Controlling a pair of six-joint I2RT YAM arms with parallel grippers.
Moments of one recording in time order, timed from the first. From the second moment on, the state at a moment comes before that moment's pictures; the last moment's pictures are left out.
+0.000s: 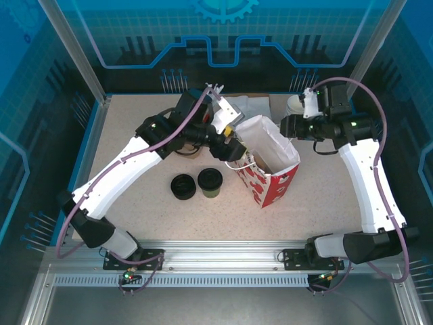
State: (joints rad) left arm -0.70 1.53 1.74 -0.86 0.39 0.01; right arm 0.16 1.34 1.67 -1.19 -0.20 0.22
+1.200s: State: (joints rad) left arm -0.70 1.50 1.69 -0.84 0.44 -0.01; right arm 0.19 1.87 2.07 -1.38 -0.26 -0.06
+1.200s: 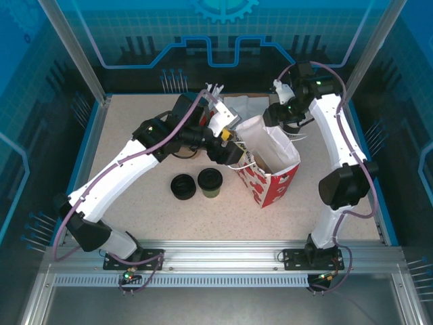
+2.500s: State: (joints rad) left arm -0.70 1.38 1.52 -0.65 0.42 -0.16; right arm 0.29 1.04 1.21 -0.79 -0.13 0.41
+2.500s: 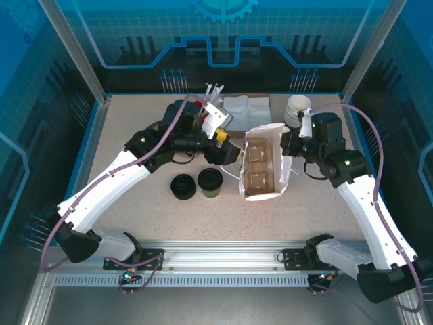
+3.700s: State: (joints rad) left arm -1.03 1.86 1.89 -0.96 -0.11 -0.56; right arm 0.35 0.89 1.08 -0.78 0.04 0.84
